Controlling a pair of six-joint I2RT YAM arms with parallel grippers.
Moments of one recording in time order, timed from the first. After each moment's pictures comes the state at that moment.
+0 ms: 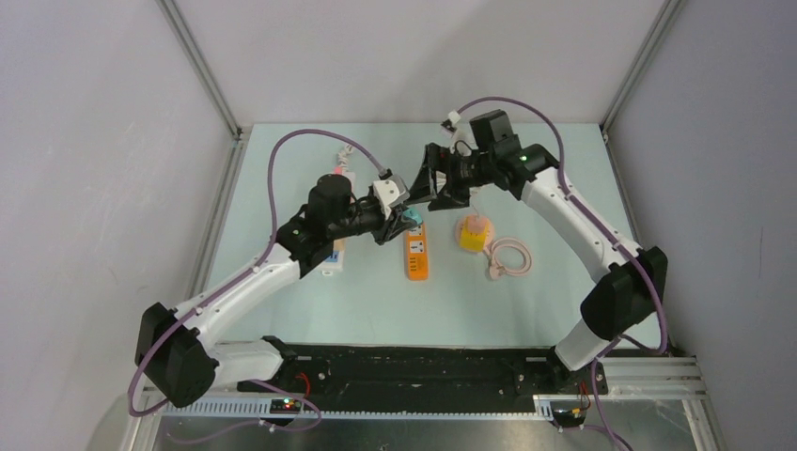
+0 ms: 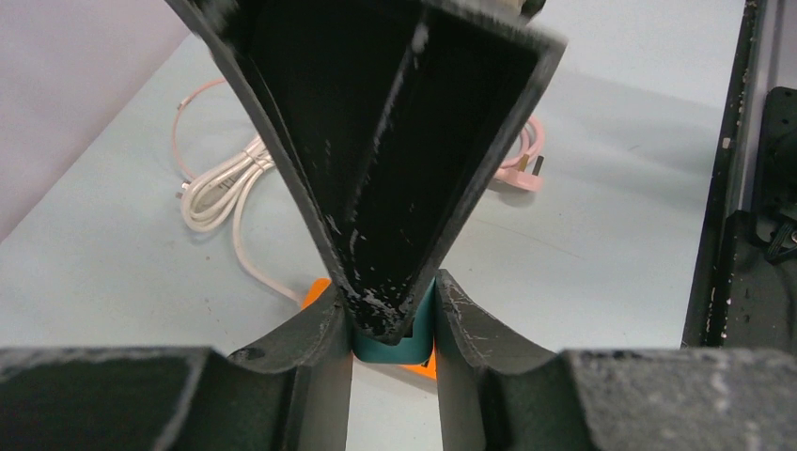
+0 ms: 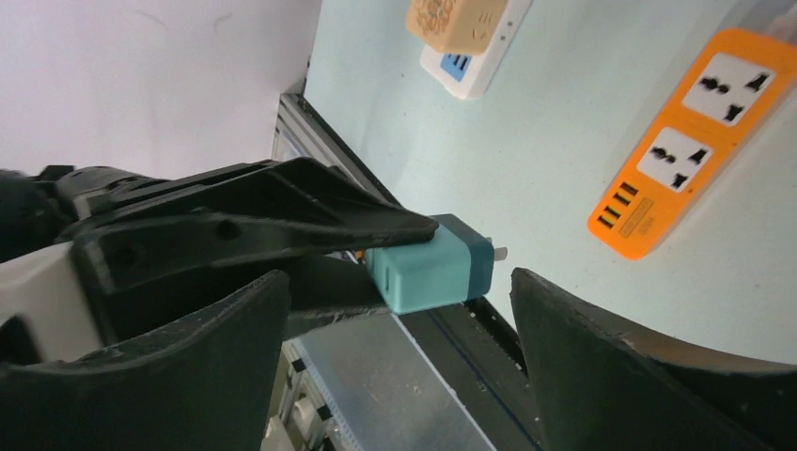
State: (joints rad) left arm -0.65 1.20 0.95 -0.04 0.47 0.24; right arm 0.52 1.64 1.61 -0.73 -0.68 0.57
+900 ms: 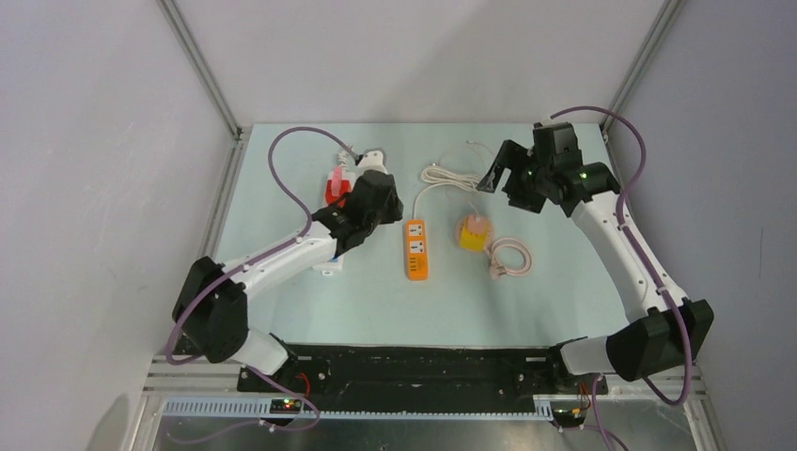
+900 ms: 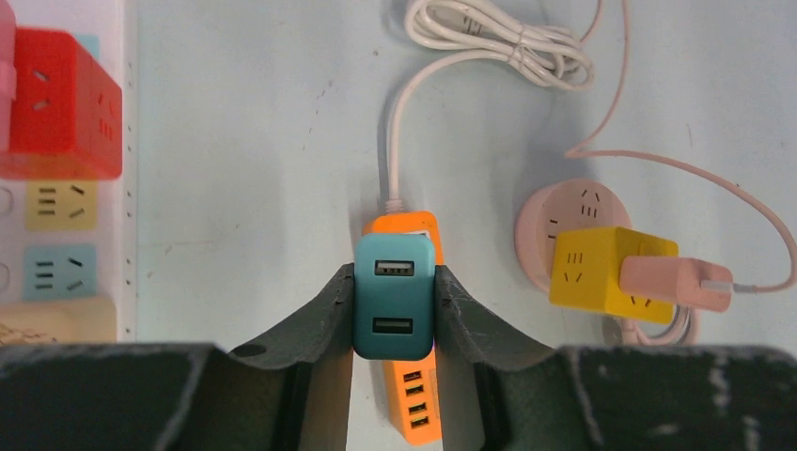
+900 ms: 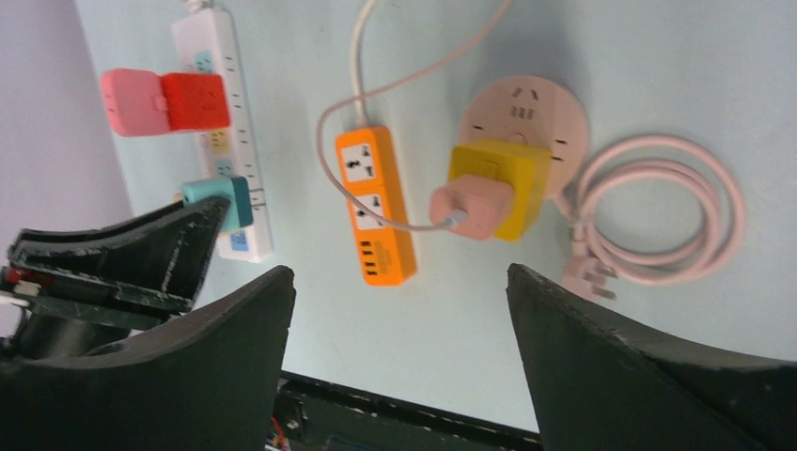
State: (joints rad) left arm -0.70 1.47 1.08 -0.17 -0.32 -0.56; right arm 0.29 1.38 1.44 -0.82 -0.14 0.66
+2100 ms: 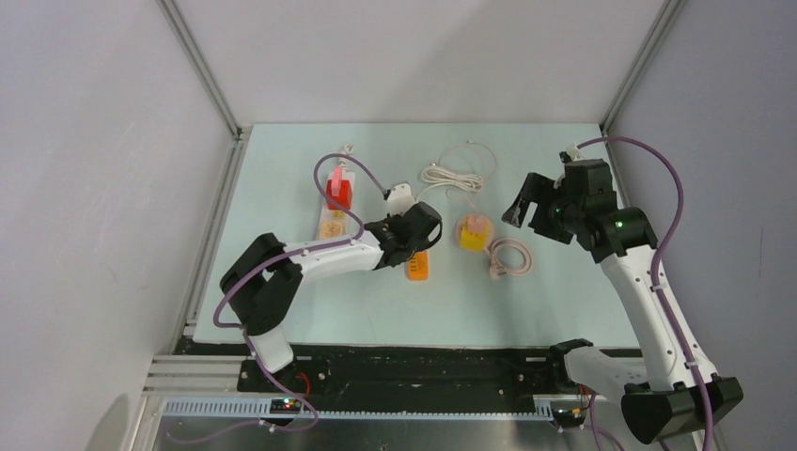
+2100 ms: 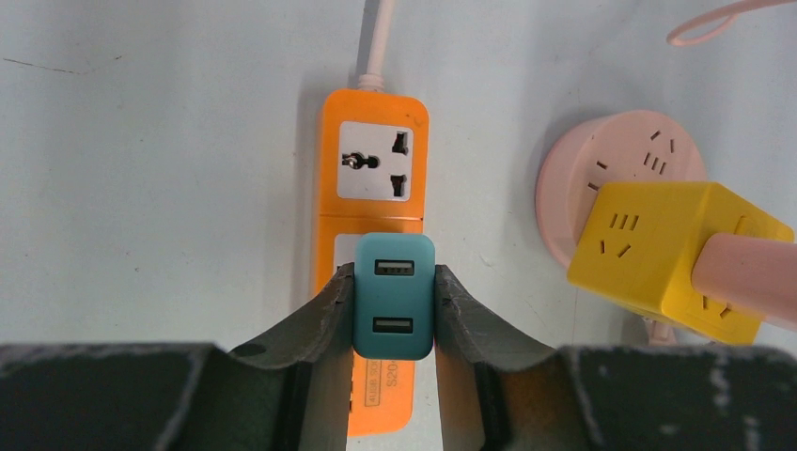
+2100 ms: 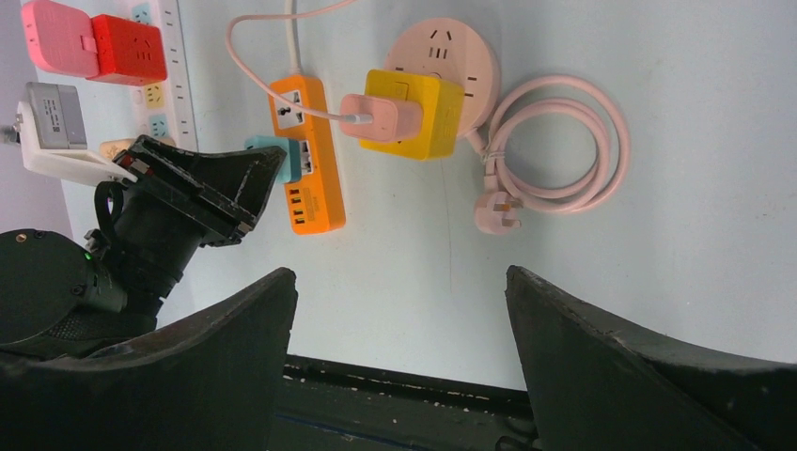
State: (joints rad) left arm -0.91 1.74 1.13 -0.27 -0.53 -0.95; right arm 0.23 1.05 1.23 -0.93 -0.11 0.52
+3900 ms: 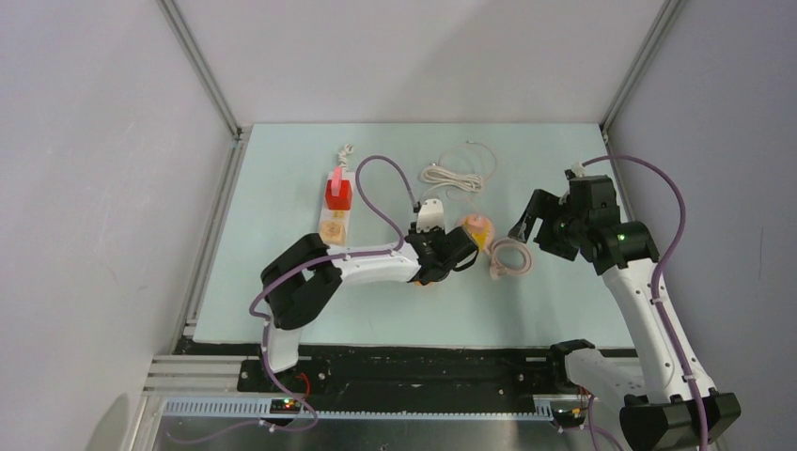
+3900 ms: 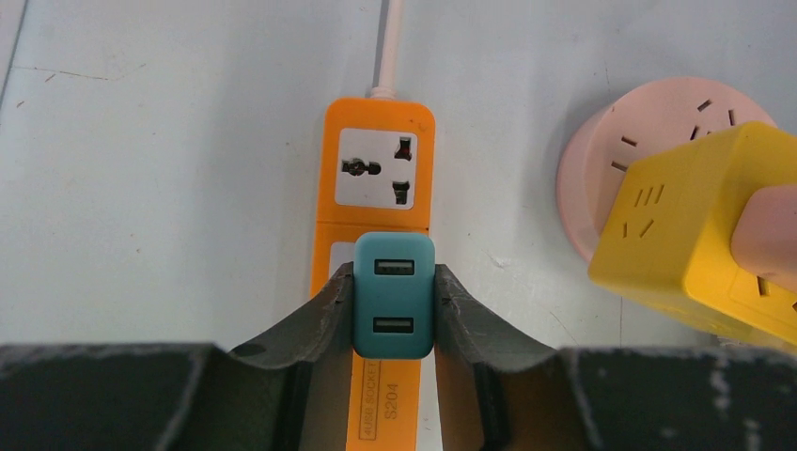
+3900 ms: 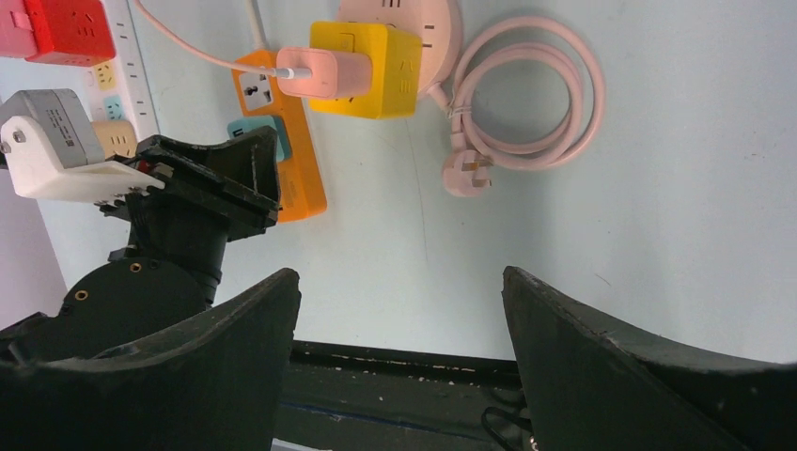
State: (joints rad) left arm -1.07 1.94 1.30 -0.42 -0.82 -0.98; right arm 0.18 0.99 1.13 -0.97 -0.13 0.52
